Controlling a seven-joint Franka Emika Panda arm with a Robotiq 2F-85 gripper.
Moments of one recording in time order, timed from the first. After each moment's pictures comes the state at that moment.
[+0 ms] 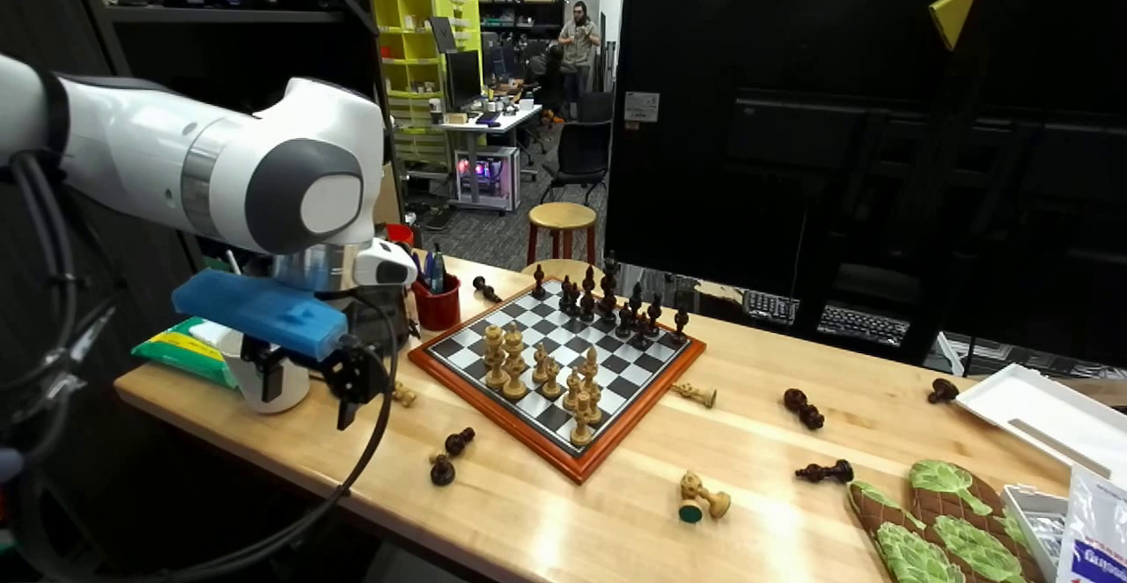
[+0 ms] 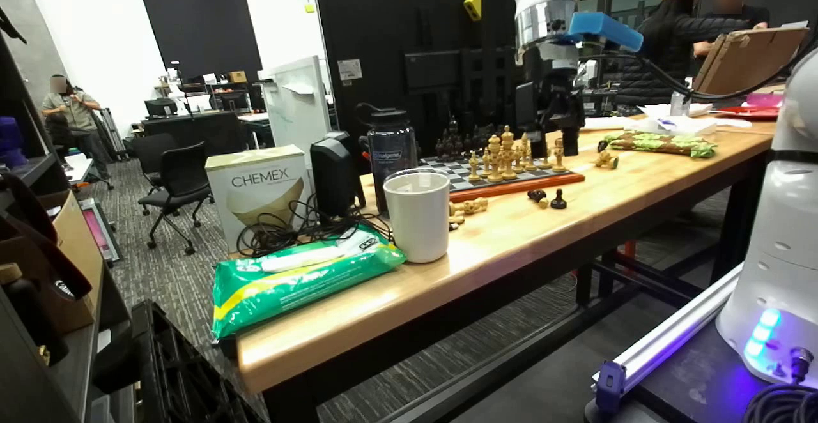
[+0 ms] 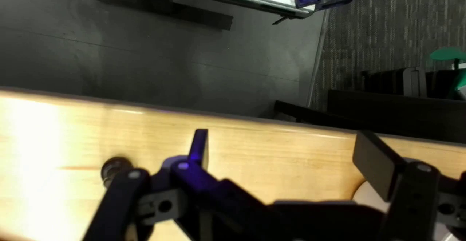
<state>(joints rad) 0.23 -0.67 0.14 -2.72 0.30 1.87 0.06</state>
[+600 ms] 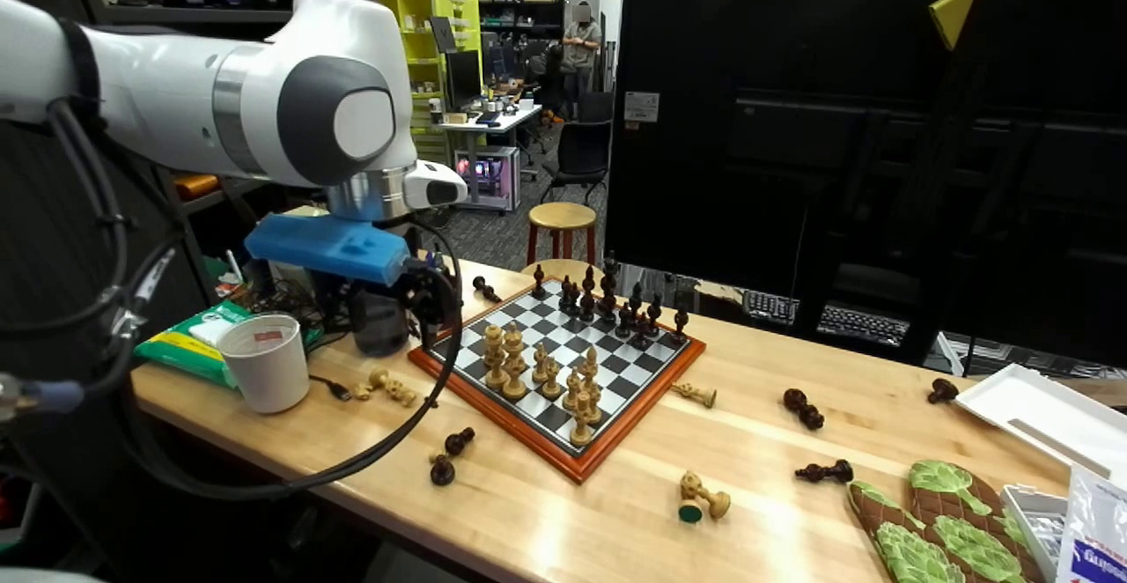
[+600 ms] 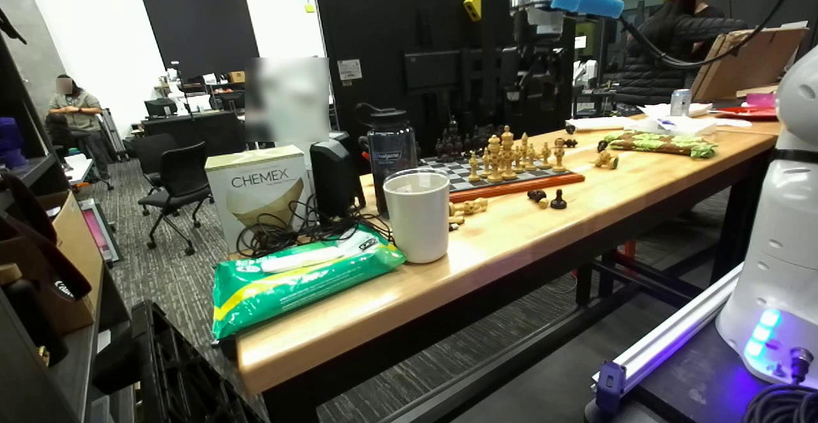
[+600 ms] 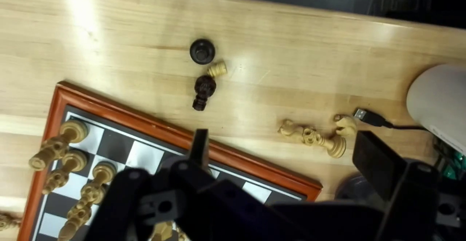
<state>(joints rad) 0.11 -0.66 0.14 -2.58 0.12 1.96 0.07</state>
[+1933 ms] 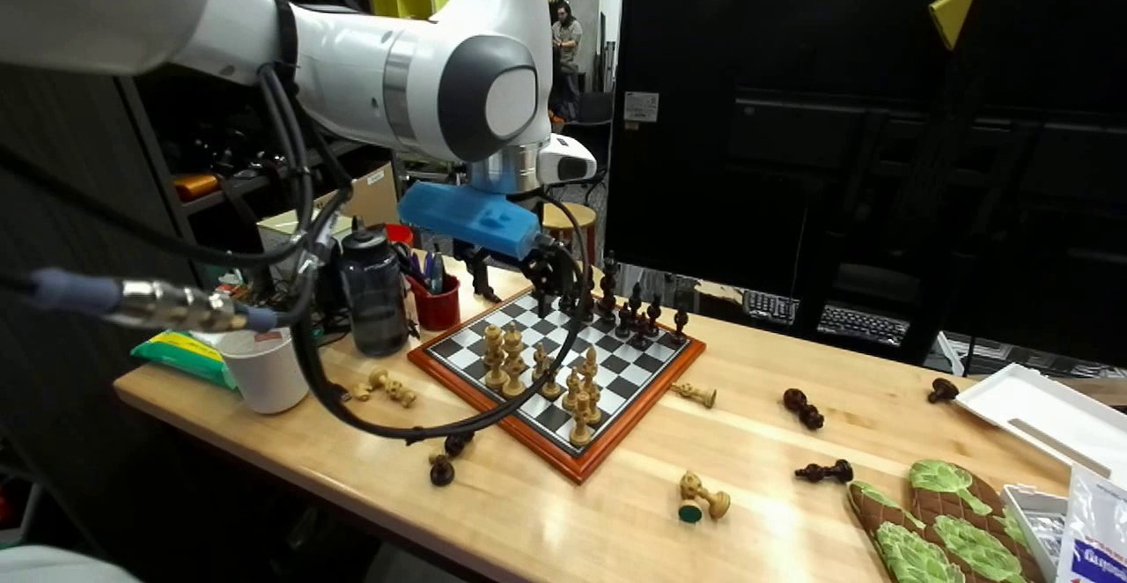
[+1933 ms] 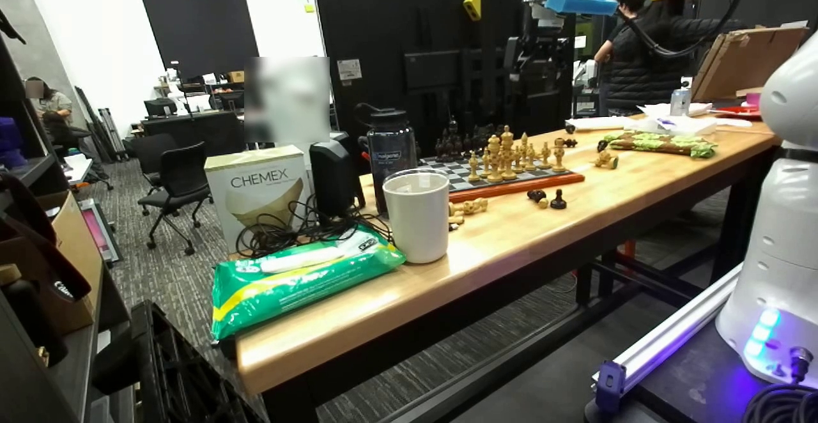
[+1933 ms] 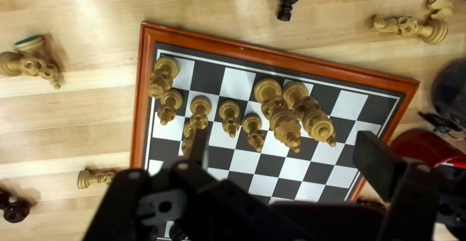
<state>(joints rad) -0.02 -0.48 -0.01 -2.41 0.04 2.05 0.05</state>
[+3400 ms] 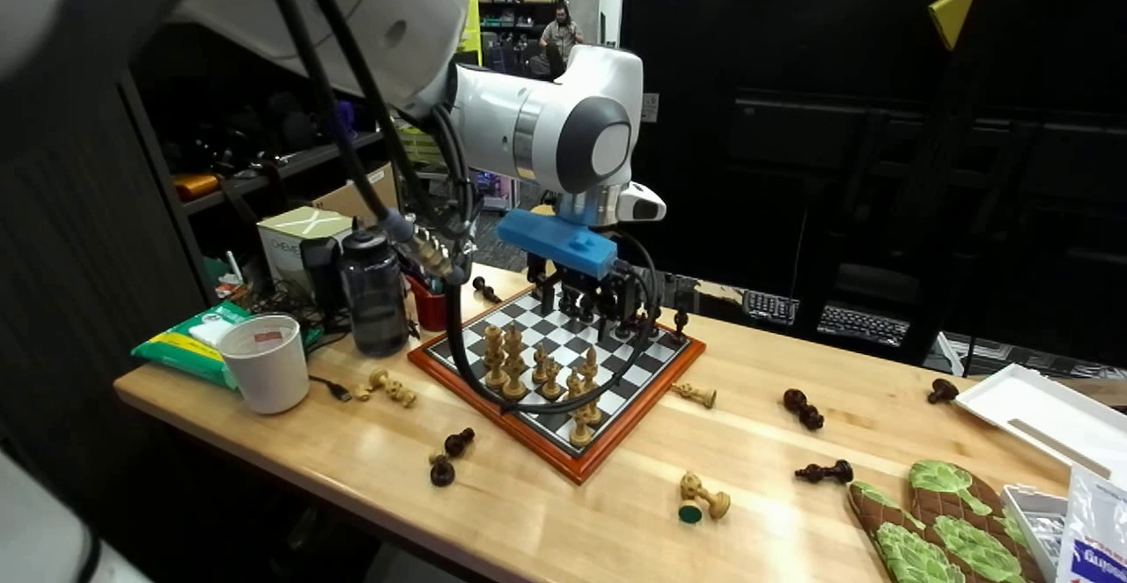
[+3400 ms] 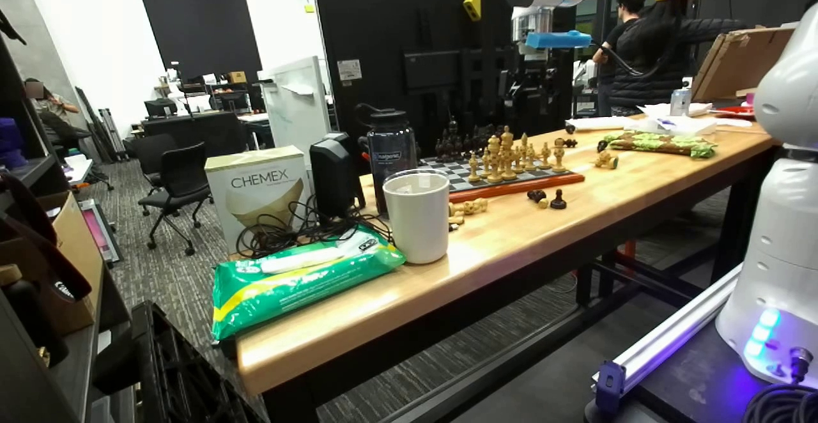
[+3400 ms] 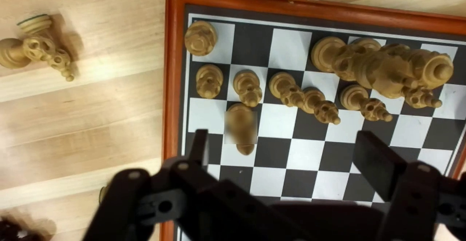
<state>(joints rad) -0.07 -0.13 -0.08 -2.19 0.04 2.06 0.05</state>
